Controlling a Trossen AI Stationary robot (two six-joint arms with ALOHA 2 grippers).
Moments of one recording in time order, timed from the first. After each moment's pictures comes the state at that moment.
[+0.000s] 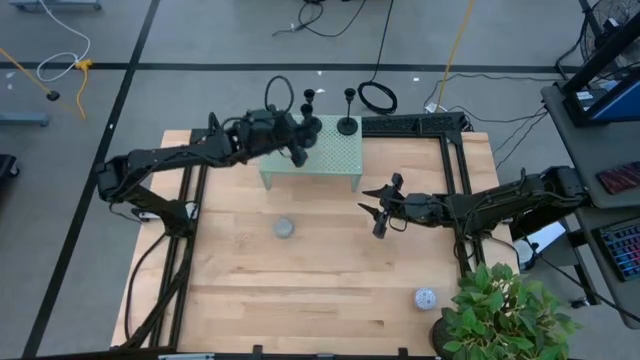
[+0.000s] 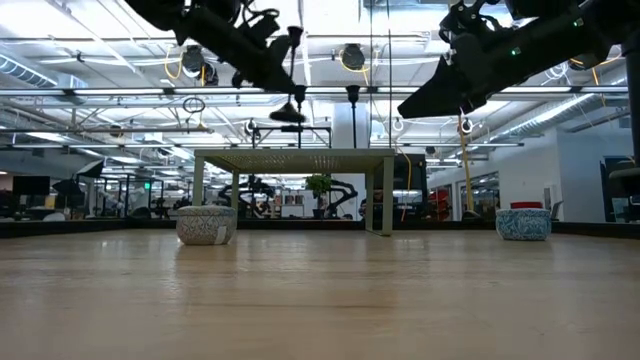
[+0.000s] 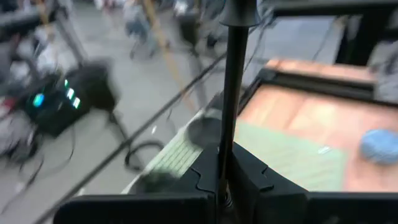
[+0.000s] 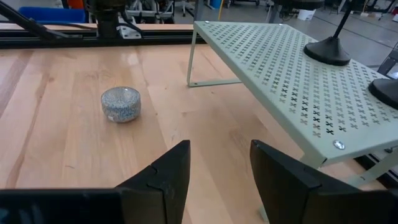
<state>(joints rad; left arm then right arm) 0.42 1.42 1.08 0.06 -0.17 0.10 0.09 1.15 0.48 0.33 0.47 0.07</state>
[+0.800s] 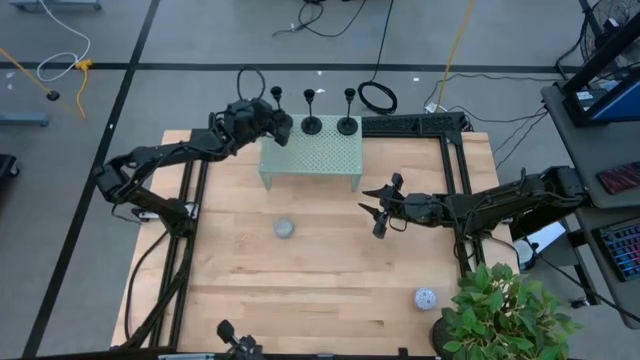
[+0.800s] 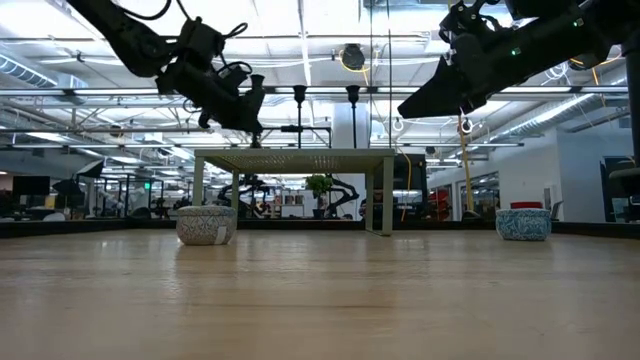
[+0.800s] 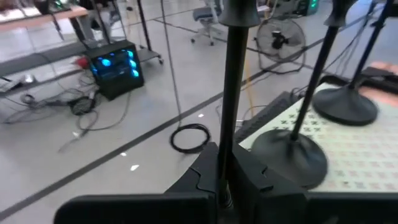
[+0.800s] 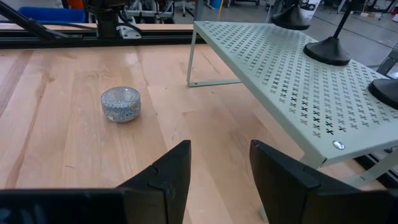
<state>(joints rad) 0.71 1.42 0.83 0.33 -0.14 0.02 0.09 1.15 0.48 0.33 0.47 0.07</state>
